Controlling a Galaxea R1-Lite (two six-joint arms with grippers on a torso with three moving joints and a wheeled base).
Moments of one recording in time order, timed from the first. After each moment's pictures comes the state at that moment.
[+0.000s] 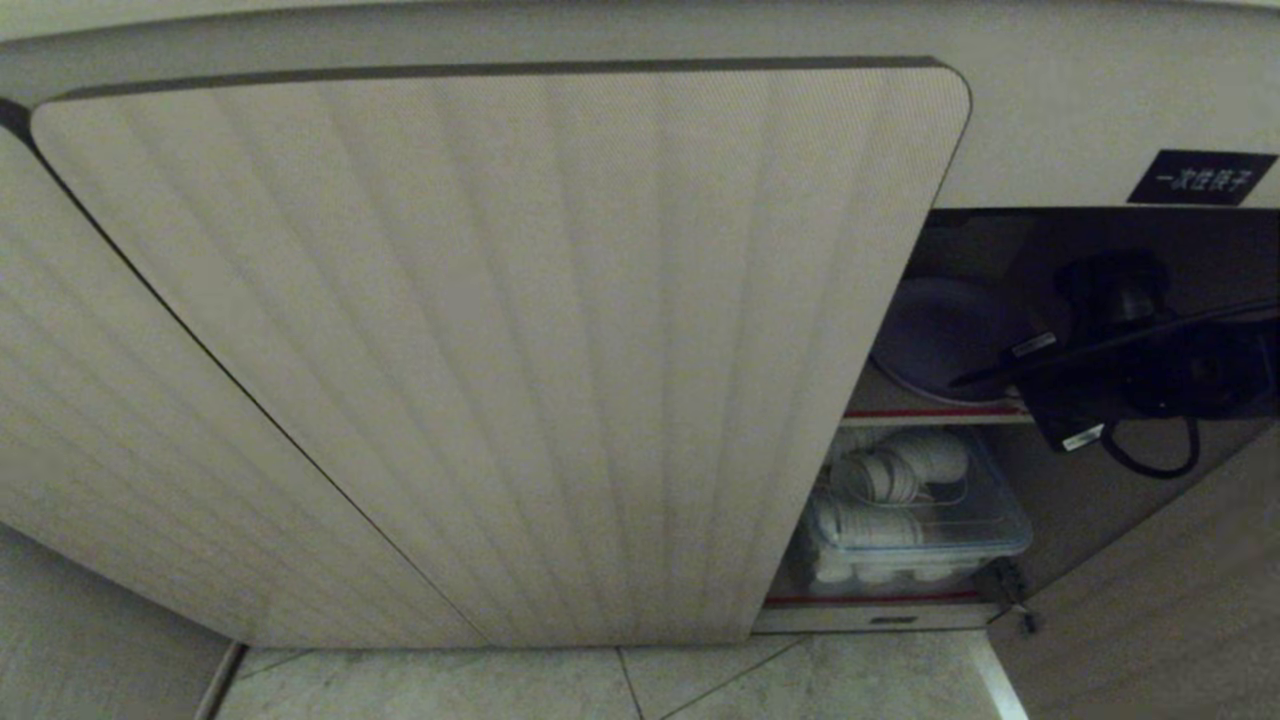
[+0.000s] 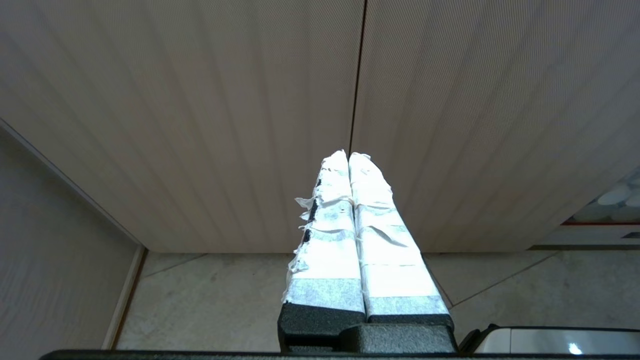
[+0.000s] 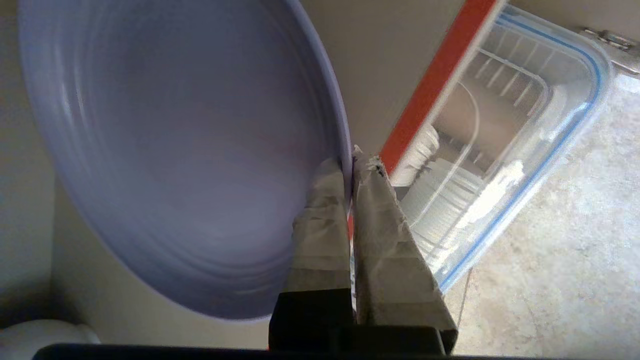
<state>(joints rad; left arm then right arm) 0.00 0.00 0.00 0.00 0.00 -0.02 0.01 1.92 -1.22 -0.09 -0.20 1.15</state>
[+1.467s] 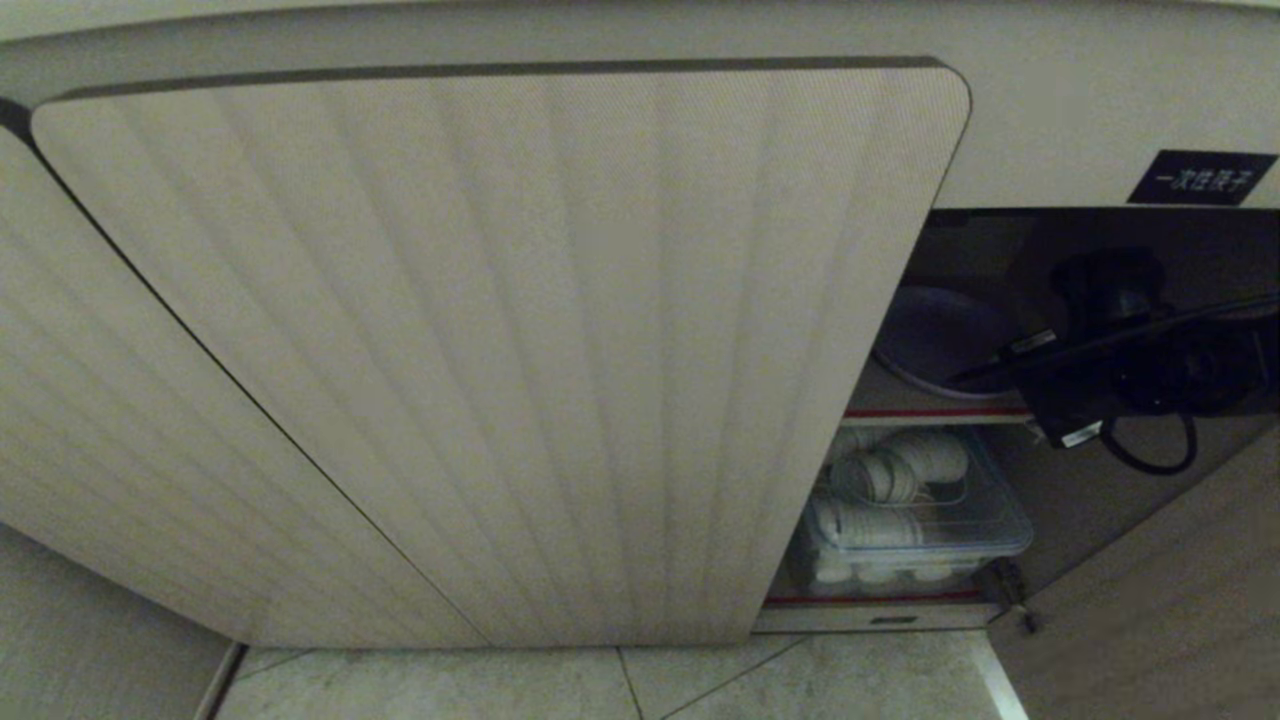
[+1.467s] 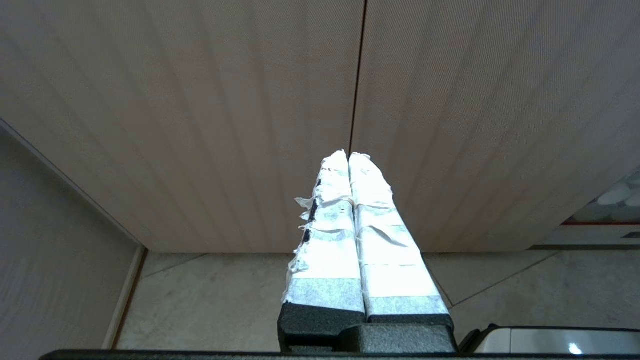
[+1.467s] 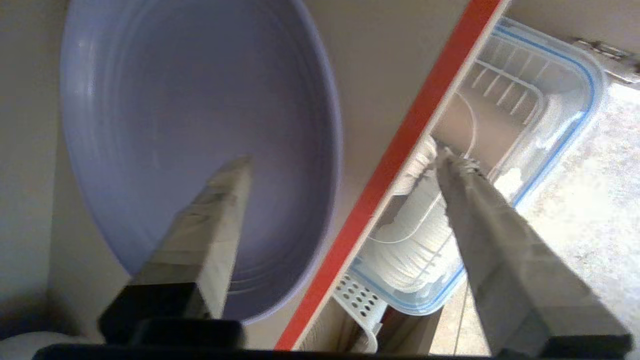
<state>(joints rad) 0.00 0.00 0.00 0.00 0.00 -0.02 0.01 1.92 -1.23 -0.09 -0.22 1.15</state>
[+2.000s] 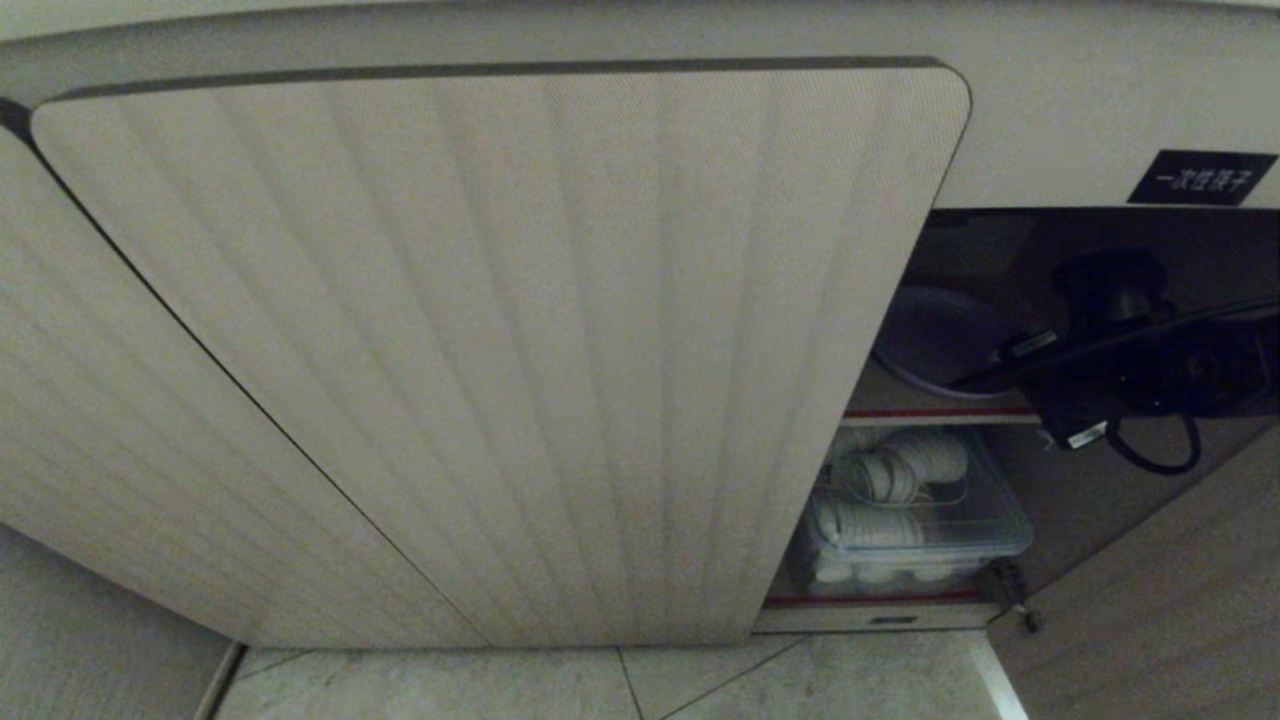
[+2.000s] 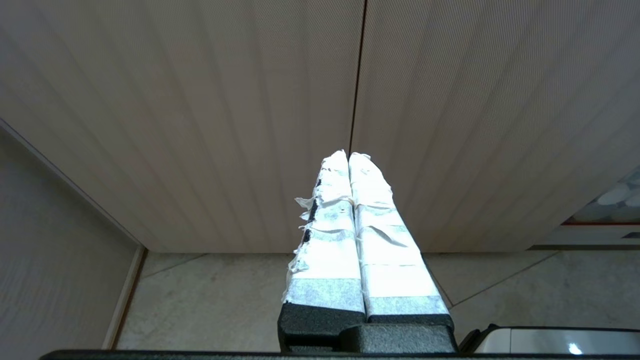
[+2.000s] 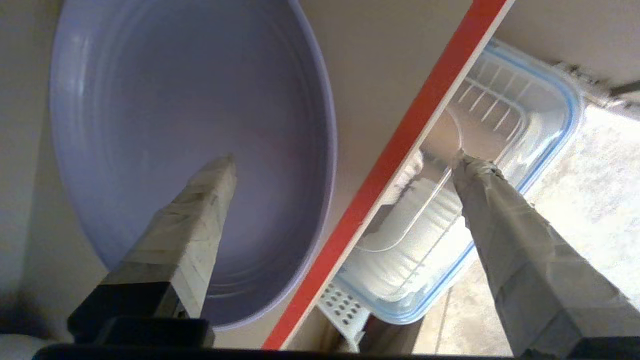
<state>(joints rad) 0.00 0.00 0.00 0.00 0.00 -0.02 0.01 1.92 -1.23 -0.09 -0.25 1.09</state>
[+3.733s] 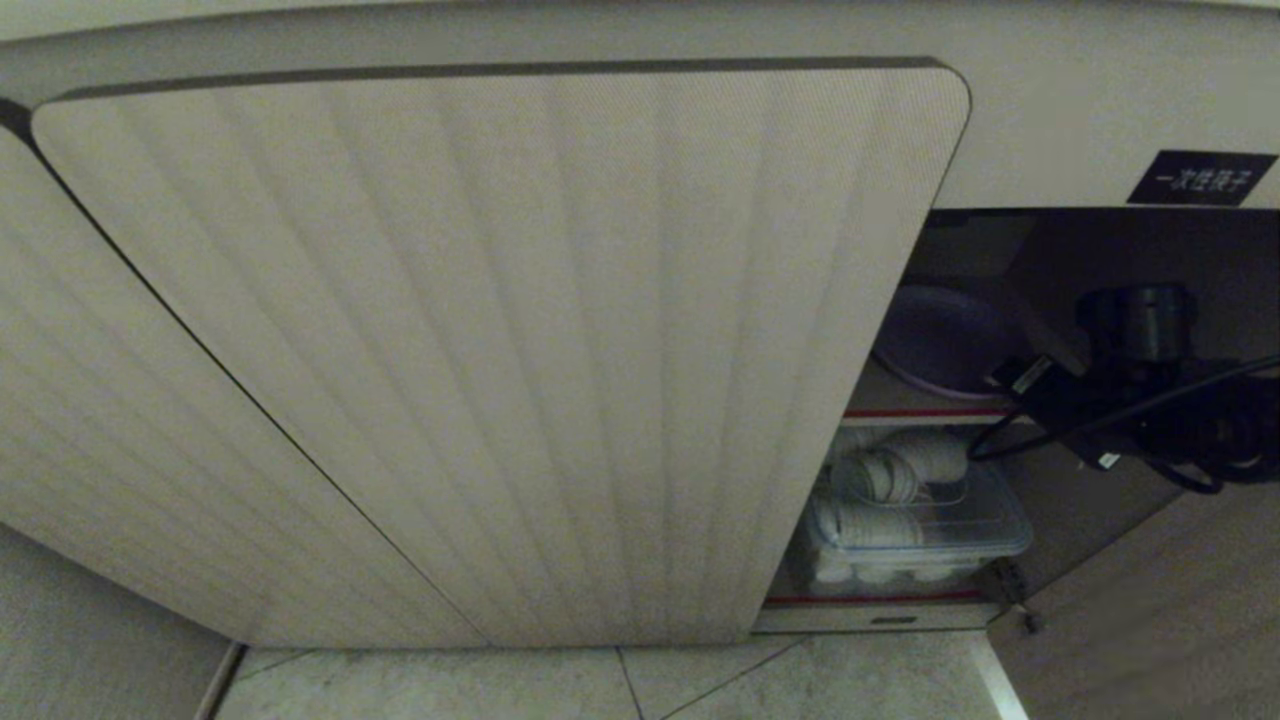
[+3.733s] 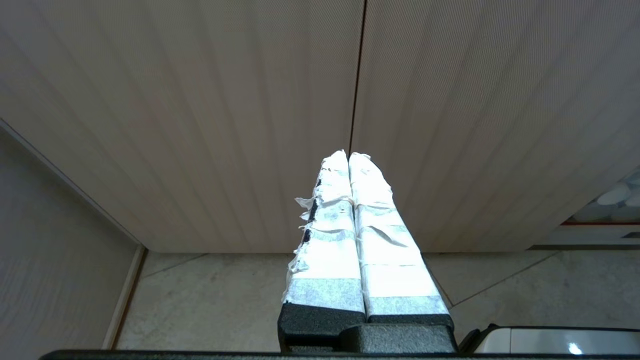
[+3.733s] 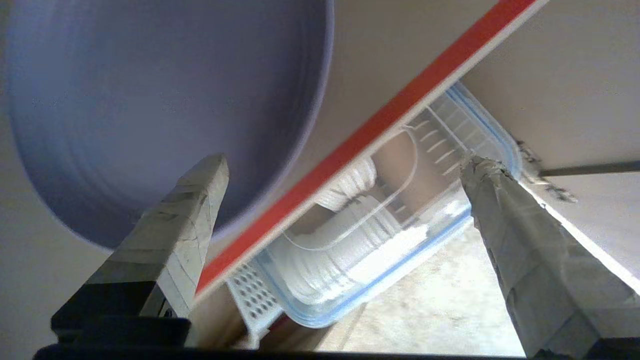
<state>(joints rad) 0.00 0.00 0.00 0.00 0.00 -0.02 0.02 1.85 -0.99 -0.35 -0.25 0.73</state>
